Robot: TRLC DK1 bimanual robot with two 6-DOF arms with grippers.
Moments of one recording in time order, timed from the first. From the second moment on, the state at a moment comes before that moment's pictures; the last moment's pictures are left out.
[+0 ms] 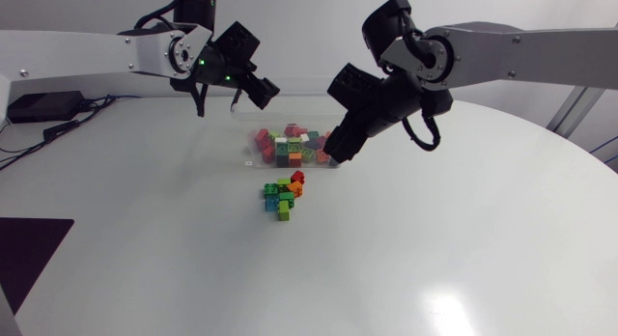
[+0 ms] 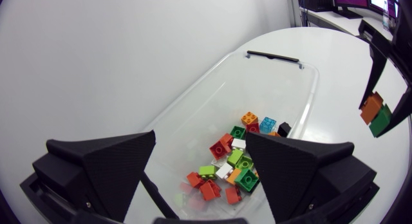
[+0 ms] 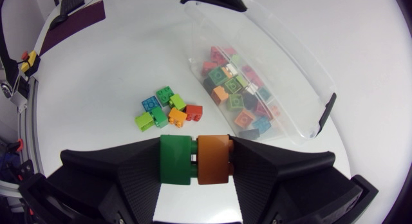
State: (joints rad) left arm -0.28 2.04 1.68 -0.17 0.25 0.57; right arm 0.47 1.79 1.44 -0.58 -0.20 -0.51
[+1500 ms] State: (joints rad) left arm -0.29 1.88 1.03 -0.15 0.35 0.95; right arm 0.35 2.27 2.15 -0.46 -0.20 -0.29
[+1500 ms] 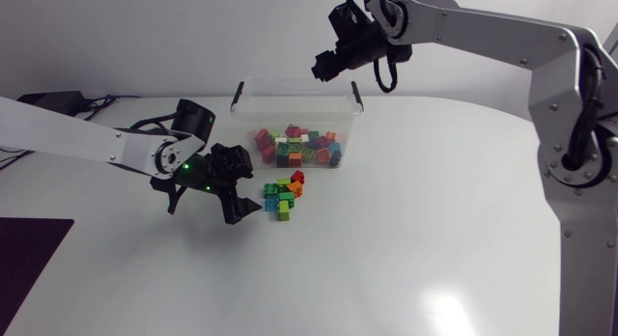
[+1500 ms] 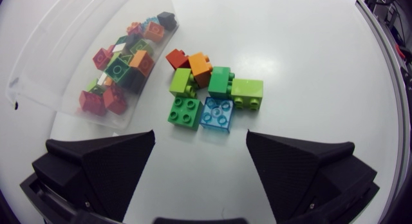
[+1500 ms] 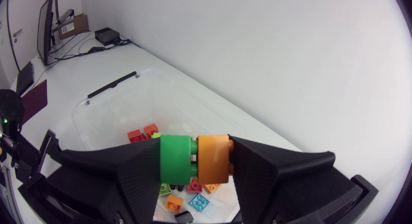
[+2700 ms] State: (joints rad) left arm -0.24 2.20 1.40 -0.47 0.55 1.23; right arm 0.40 1.68 1.33 -0.32 -0.23 -0.32
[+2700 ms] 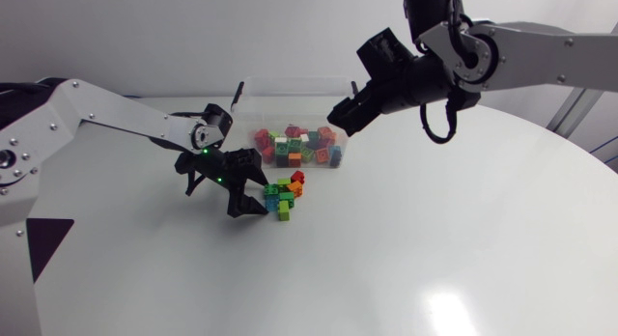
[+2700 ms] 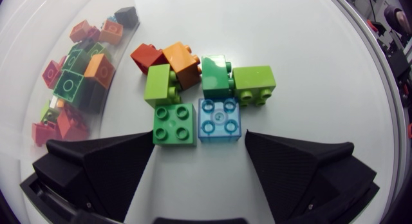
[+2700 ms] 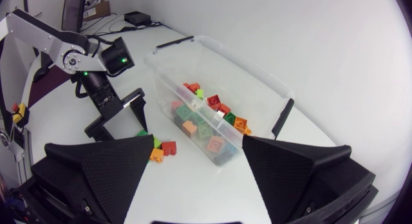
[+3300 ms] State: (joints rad) left arm -0.28 2.21 1.43 -0.58 0.56 1.24; right arm 0.48 1.58 1.06 -0.27 -0.22 -0.35
